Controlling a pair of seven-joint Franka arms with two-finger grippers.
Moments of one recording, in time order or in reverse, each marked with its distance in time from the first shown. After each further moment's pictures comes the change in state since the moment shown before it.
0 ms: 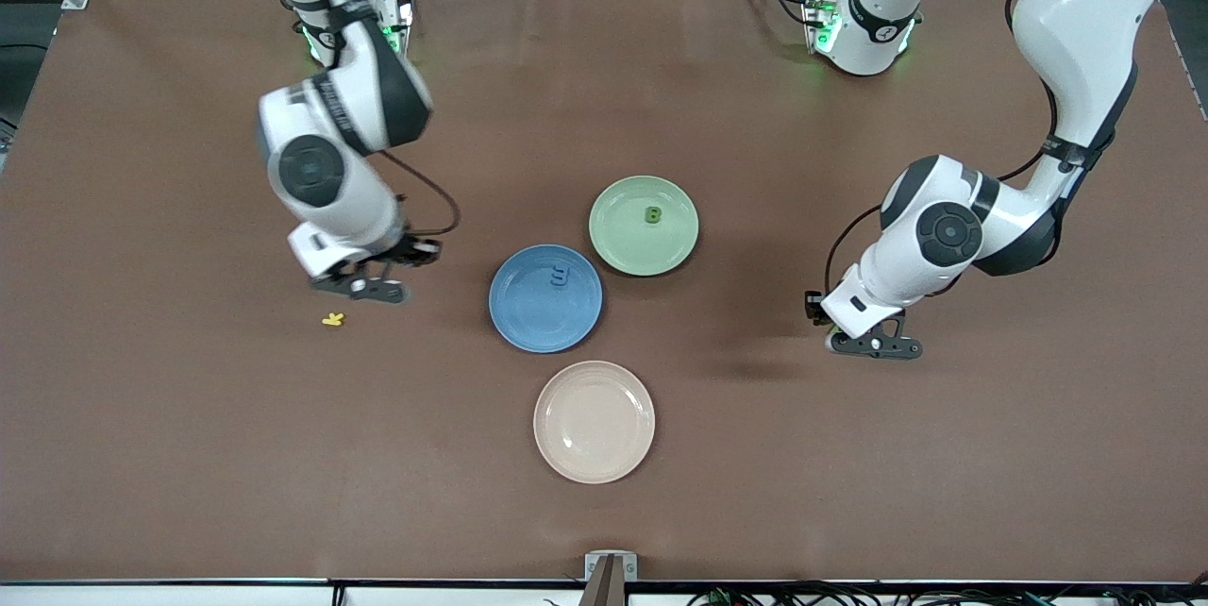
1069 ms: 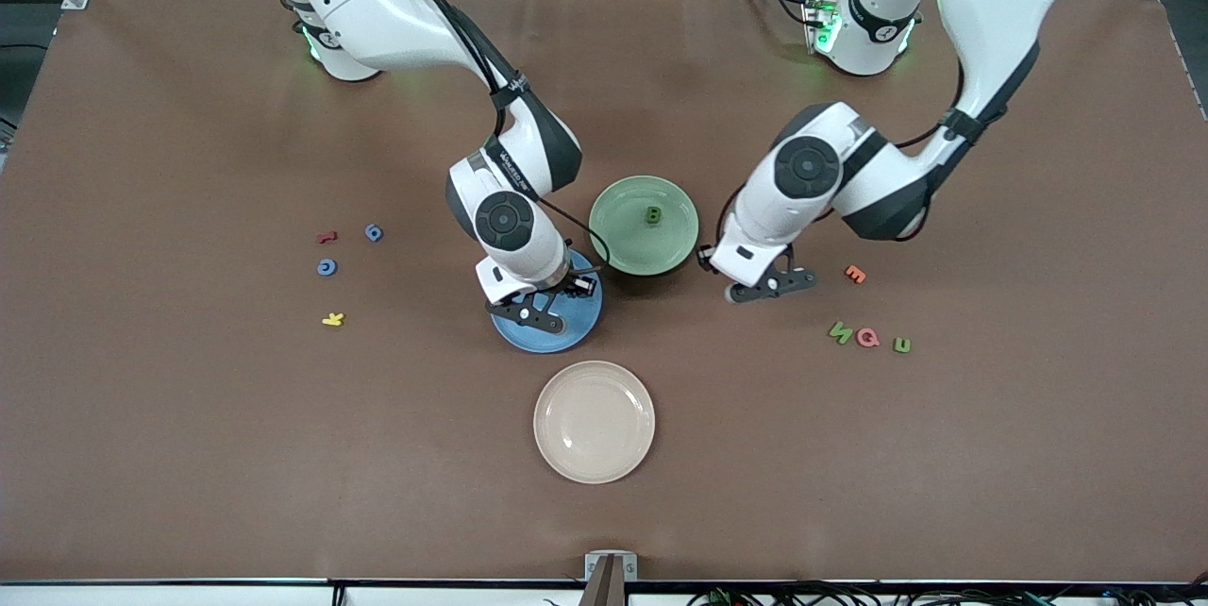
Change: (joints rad) left arm -0.158 0.000 -0.148 -0.014 -0.006 -0.060 -0.598; right arm 0.171 0.425 -0.004 0.328 0.186 0.237 0.166
